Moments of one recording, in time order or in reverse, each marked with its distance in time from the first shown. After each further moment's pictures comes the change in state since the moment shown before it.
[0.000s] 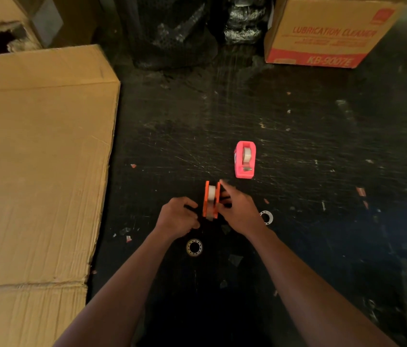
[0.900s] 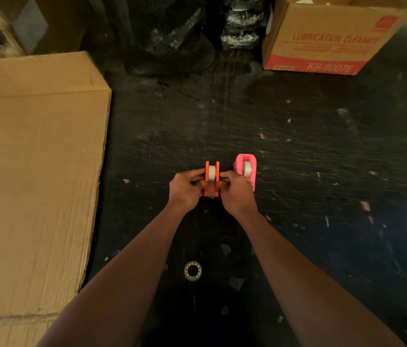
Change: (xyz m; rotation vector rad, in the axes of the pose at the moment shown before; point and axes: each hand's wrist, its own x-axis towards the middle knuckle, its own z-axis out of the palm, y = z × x) left_hand 0.086 0.062 -0.006 -0.323 0.148 0.155; right_hand 0.070 -0.029 -0.017 0.093 0.233 0.083
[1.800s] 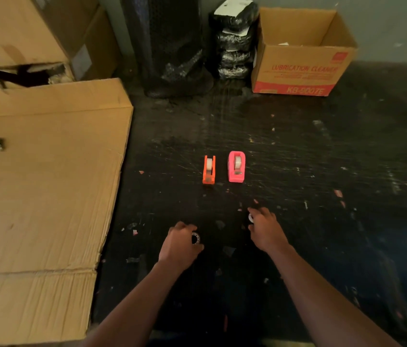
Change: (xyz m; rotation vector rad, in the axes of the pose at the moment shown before) left_hand -0.180 -0.087 -0.004 0.844 -0.033 0.169; right_hand -0.143 0.073 -0.061 -0.508 -0.175 0.082
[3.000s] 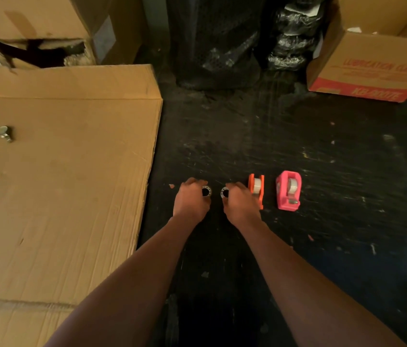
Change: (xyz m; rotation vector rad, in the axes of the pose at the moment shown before) left_hand 0.175 -0.055 -0.092 -0.121 0.263 -0.034; right_hand 0.135 -0.200 0.011 -0.096 0.051 -0.164
